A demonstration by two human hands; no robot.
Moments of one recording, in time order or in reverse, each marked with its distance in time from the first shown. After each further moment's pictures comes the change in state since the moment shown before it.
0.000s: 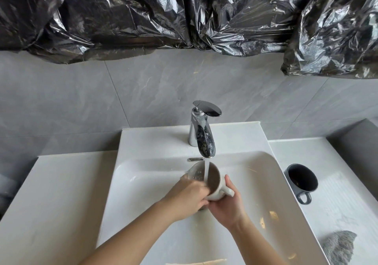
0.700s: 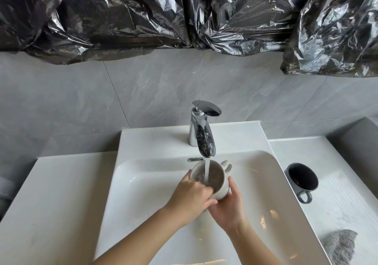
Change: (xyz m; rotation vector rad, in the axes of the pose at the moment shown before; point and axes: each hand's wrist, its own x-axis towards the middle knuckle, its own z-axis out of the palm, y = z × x) left_hand -0.001 0.013 -0.003 0.056 0.072 -0.003; right_hand -0.009 0.003 0.015 0.042 0.086 -0.025
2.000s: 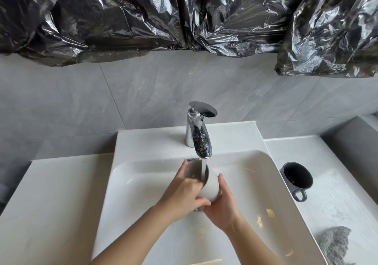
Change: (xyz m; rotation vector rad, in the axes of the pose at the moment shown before) left_hand 0.000 -0.018 0.007 -0.129 0.089 -0.096; right_hand 0.003 0.002 -0.001 -0.106 -0.030 0.073
